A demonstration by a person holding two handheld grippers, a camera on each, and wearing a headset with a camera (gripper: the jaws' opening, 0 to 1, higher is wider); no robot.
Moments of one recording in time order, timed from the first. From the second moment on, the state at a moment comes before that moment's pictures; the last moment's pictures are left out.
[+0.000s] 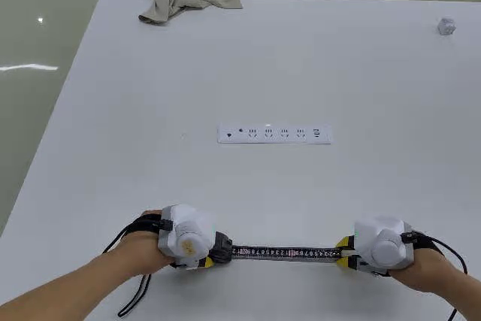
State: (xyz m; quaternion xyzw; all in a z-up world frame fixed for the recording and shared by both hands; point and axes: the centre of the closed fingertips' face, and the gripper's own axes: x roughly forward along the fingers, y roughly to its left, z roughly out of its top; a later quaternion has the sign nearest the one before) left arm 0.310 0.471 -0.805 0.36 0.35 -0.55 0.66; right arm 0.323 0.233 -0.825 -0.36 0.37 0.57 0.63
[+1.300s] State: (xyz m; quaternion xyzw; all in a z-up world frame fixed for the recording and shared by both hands) left arm 0.310 0.470 -0.805 0.37 0.35 -0.55 0.66; right arm 0.325 0.220 -0.826 -0.38 0.38 0.56 0.63
